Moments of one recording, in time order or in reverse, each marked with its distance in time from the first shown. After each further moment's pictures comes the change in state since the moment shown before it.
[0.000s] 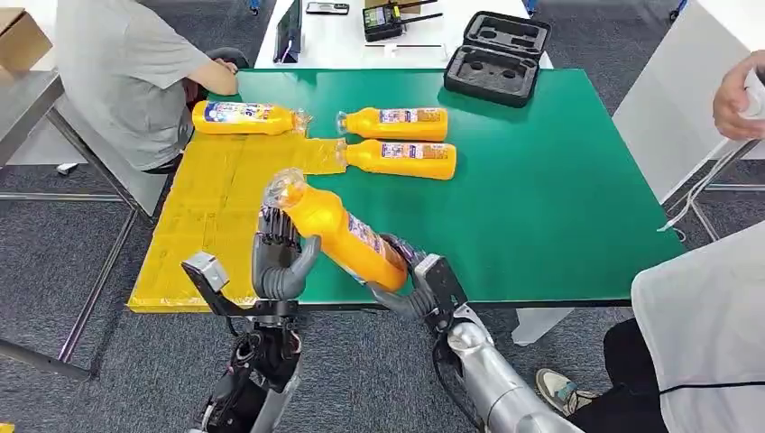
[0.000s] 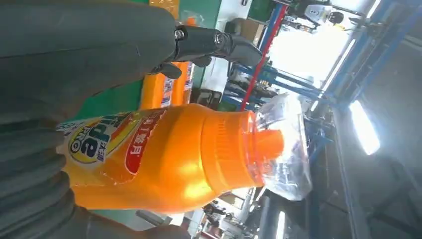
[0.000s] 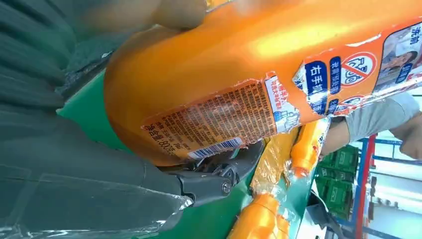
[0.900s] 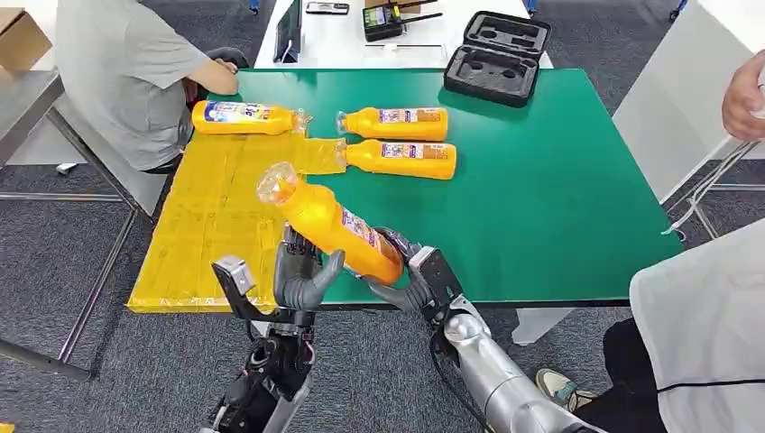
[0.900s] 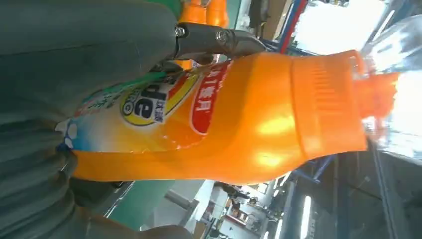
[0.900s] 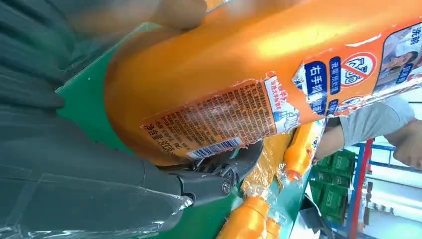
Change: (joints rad) left arm -0.019 0.000 -0.064 0.115 -0.009 -0.026 0.000; right arm -0.041 0.008 0.024 0.029 -0.003 0.012 0.000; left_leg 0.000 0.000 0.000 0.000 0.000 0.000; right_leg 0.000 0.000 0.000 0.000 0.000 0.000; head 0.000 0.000
